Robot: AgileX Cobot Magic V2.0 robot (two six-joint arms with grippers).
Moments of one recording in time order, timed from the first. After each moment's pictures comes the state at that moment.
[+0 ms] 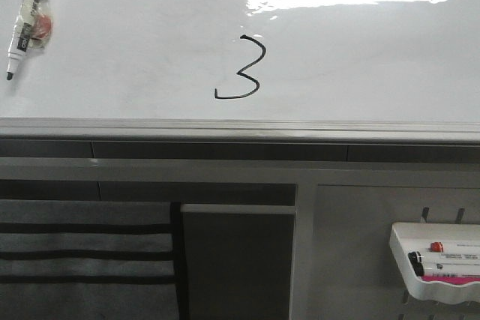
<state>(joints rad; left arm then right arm) -0.05 1.00 -0.81 -0.24 0.59 0.41 -0.13 0.76 -0.87 0.33 0.93 -0.31</state>
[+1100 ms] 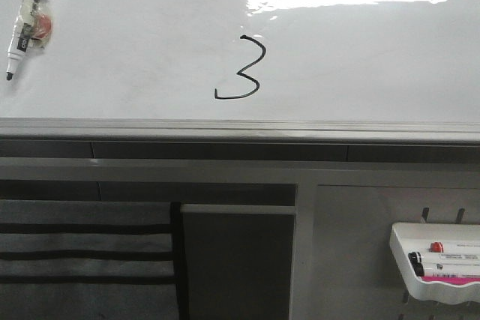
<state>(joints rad) -0.04 0.53 -0.35 -0.38 -0.09 0.32 -0.13 0.40 -0.50 0.37 0.51 -0.38</state>
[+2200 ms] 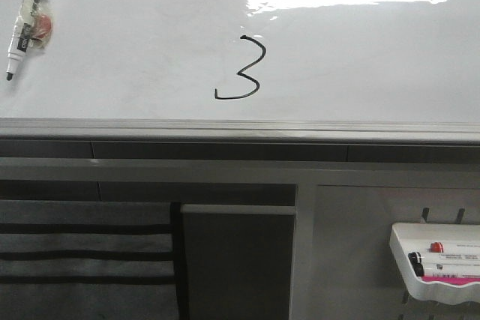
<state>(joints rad) -0.07 0.00 0.00 -0.08 -0.09 0.05 -0.13 0.40 -0.50 0.37 0.51 -0.38</state>
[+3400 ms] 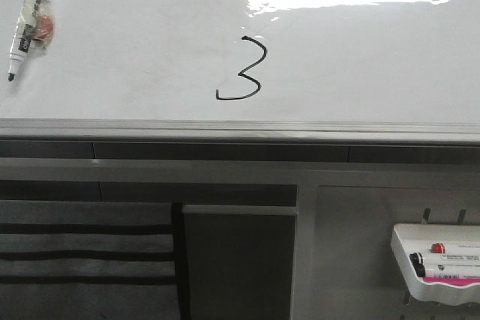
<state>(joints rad) -0.07 0.00 0.00 -0.08 -0.09 0.04 0.01 -0.01 0.01 0.39 0.10 -0.38</state>
